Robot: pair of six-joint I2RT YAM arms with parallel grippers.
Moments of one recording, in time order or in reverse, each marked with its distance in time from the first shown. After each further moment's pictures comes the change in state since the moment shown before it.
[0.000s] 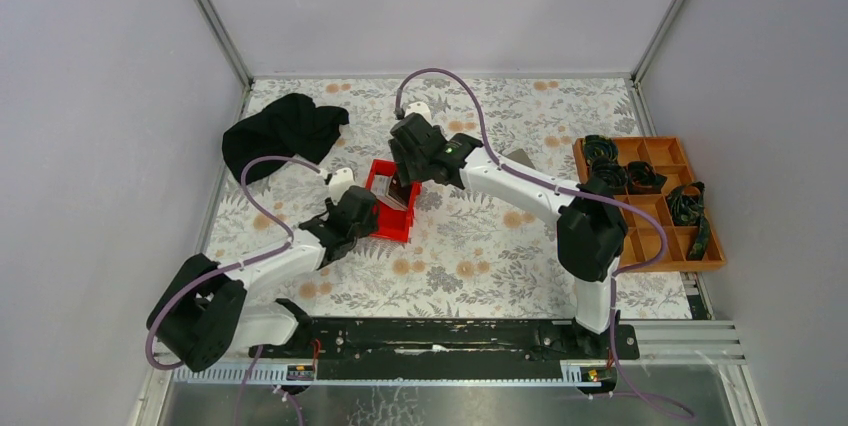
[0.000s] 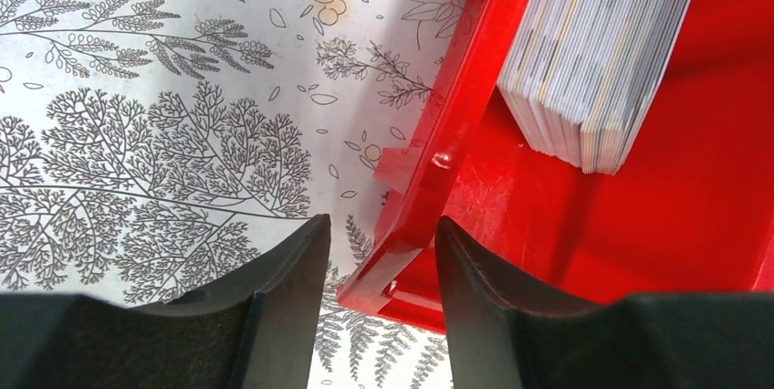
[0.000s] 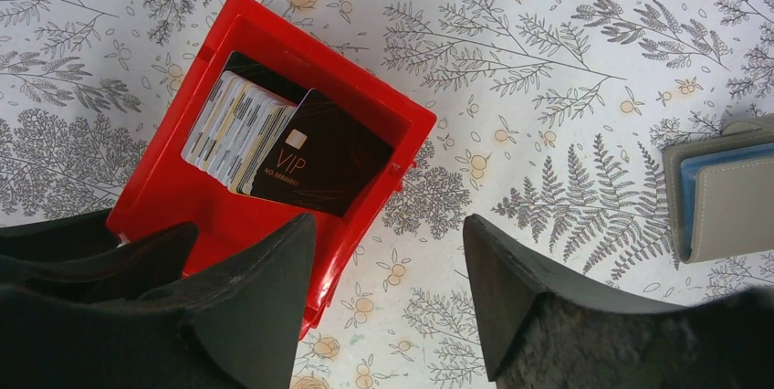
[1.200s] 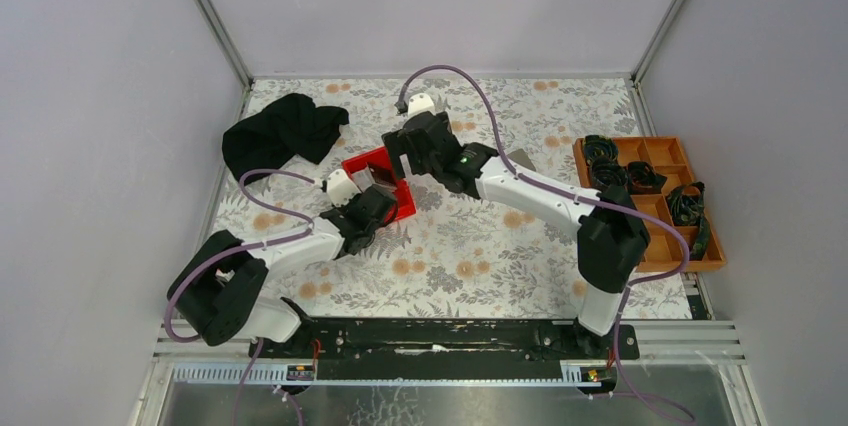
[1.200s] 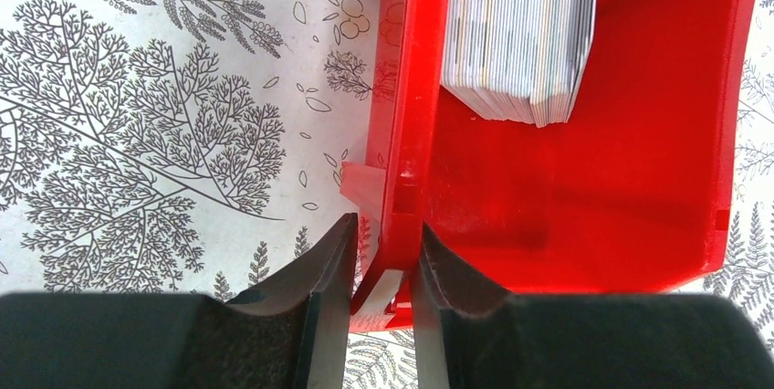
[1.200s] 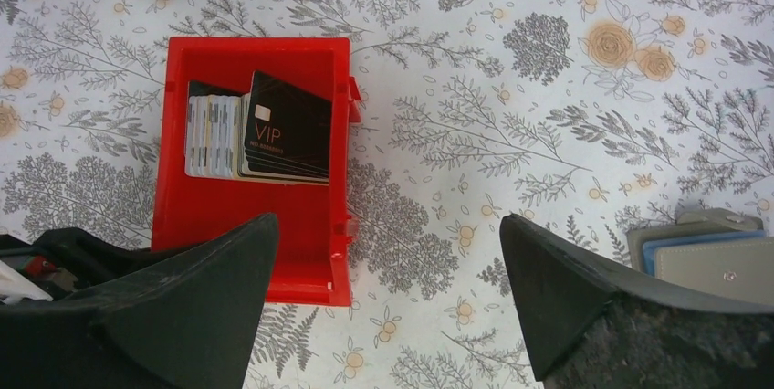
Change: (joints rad) left arm -0.085 0.159 0.111 -0.089 -0.217 -0.450; right arm 0.000 -0.135 -0.169 0.281 0.020 -0.133
